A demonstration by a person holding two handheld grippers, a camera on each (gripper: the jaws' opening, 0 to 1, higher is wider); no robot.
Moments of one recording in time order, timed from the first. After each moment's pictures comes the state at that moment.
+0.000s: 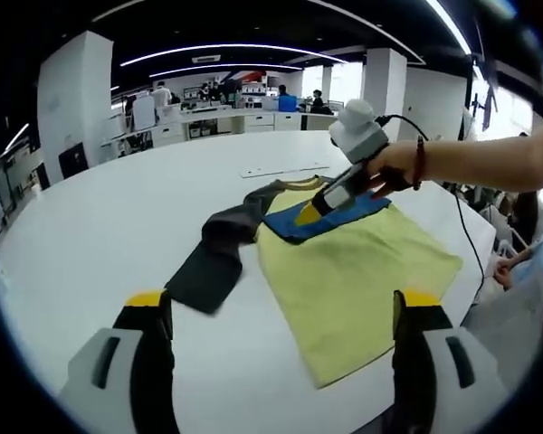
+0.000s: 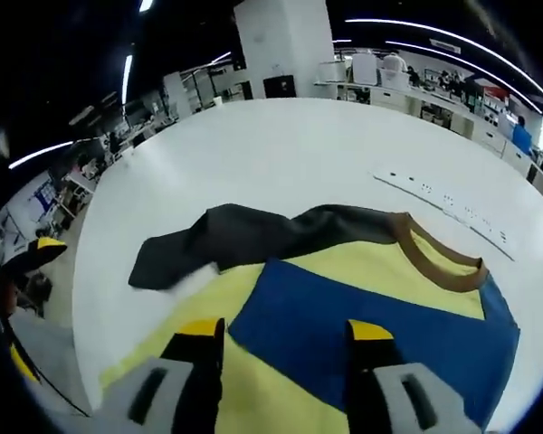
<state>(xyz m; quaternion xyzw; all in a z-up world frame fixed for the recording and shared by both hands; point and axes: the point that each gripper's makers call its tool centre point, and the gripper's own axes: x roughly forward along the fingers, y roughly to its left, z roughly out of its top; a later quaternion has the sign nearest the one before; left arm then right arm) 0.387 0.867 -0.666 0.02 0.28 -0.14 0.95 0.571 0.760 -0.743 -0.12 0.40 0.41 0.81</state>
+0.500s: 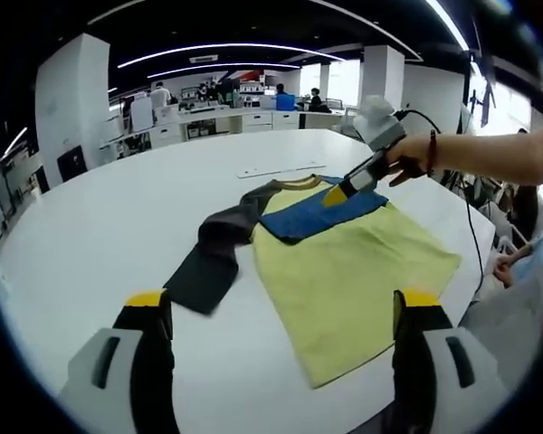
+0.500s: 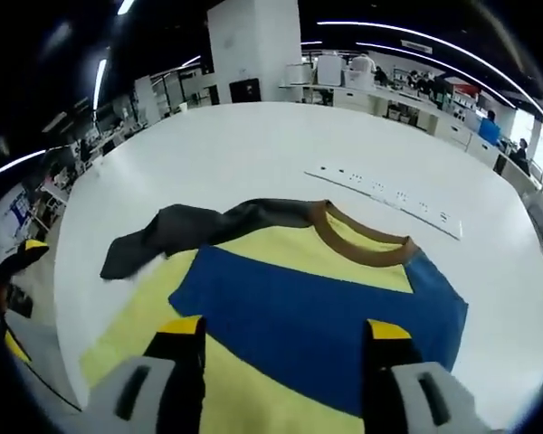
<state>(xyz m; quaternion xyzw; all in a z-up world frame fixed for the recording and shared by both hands) 0.385 0.860 -0.665 0.03 0.28 -0.14 0.95 0.599 0.673 -0.730 -0.11 0.41 0.33 0.85</state>
